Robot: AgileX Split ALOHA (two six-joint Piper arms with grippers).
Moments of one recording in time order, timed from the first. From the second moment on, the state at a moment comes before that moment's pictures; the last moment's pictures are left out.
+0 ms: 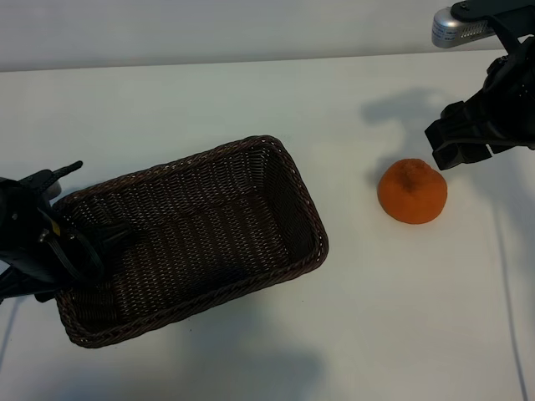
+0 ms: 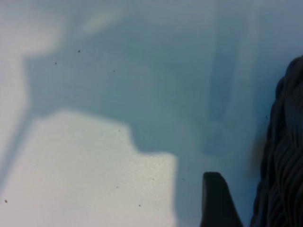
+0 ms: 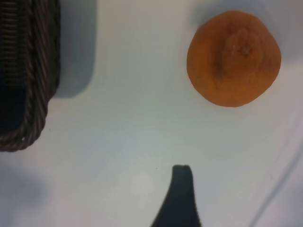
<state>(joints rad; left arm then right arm) -0.22 1.57 -0.60 0.04 0.42 -0.74 0.18 1.48 -1.21 0.15 1.04 -0.08</state>
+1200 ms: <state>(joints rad) 0.03 1.26 -0.59 -0.63 0.52 0.08 0.18 1.48 -1.21 0.15 1.05 -0.08</state>
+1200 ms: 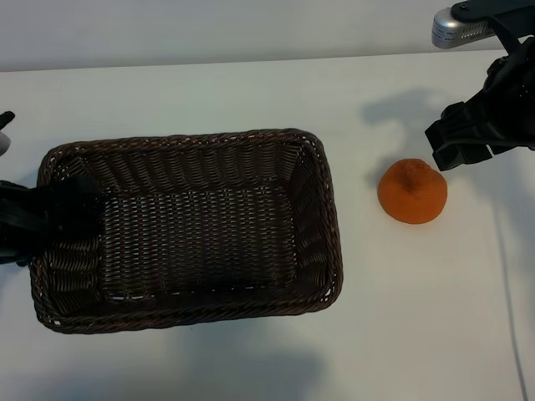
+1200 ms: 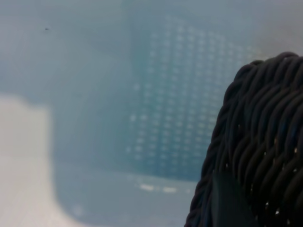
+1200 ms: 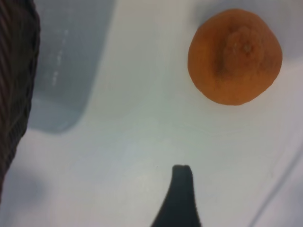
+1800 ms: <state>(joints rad) 0.04 1.37 -0.68 -0.74 0.49 0.21 0.18 1.48 -1.21 0.15 1.06 -0.08</state>
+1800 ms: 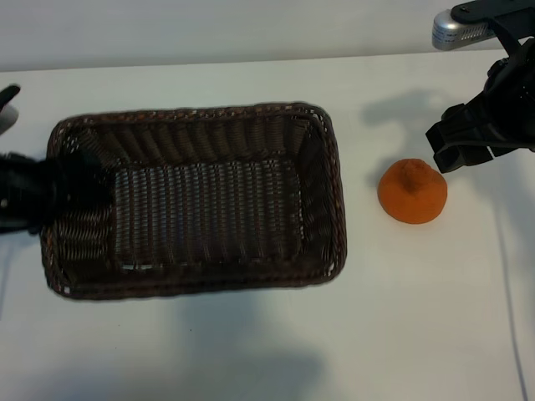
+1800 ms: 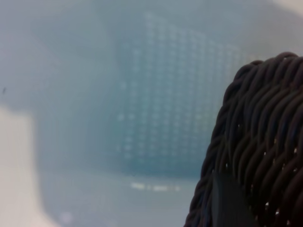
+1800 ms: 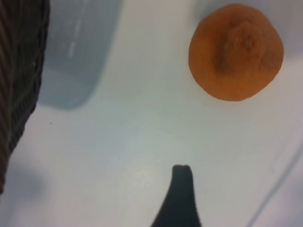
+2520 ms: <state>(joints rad) -0.01 1.78 -1.02 -0.79 0.56 0.27 0.18 1.48 -1.21 0.15 1.06 -0.08</state>
